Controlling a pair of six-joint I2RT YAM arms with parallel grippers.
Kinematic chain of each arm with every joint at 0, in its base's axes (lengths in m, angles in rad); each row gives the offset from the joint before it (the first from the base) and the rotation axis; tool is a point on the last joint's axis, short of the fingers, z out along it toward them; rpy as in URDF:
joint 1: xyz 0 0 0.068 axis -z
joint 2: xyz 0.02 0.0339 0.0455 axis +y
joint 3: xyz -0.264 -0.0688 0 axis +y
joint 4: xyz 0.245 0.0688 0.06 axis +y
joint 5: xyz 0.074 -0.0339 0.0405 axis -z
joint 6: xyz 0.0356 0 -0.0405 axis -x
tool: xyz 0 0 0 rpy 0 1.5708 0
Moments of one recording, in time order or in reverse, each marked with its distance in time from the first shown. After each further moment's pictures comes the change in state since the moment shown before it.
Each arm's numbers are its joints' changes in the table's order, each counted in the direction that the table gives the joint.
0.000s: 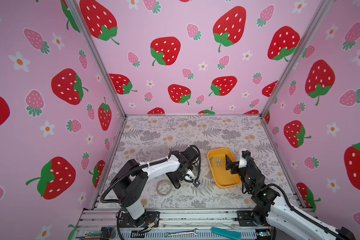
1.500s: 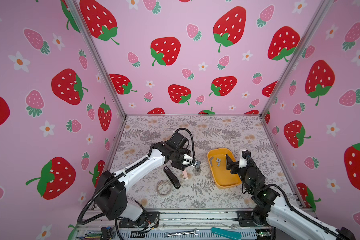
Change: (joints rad) left arm -0.149 -0.189 -0.092 0.014 0.242 0.207; right arm -0.004 0.000 0.001 -0.007 -0.002 0.000
